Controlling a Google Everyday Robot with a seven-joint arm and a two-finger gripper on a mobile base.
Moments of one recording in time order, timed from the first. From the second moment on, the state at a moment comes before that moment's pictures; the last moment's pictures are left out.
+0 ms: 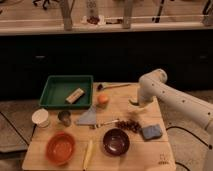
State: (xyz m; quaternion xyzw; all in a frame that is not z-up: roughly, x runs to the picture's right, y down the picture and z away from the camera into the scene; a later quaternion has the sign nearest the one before) arm 0.228 0.098 0.863 -0.25 -0.03 -0.06 0.97
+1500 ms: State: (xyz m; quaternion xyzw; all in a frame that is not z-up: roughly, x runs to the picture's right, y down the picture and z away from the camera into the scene) arm 0.224 0.094 0.809 -0.22 -0.02 -0.08 0.97
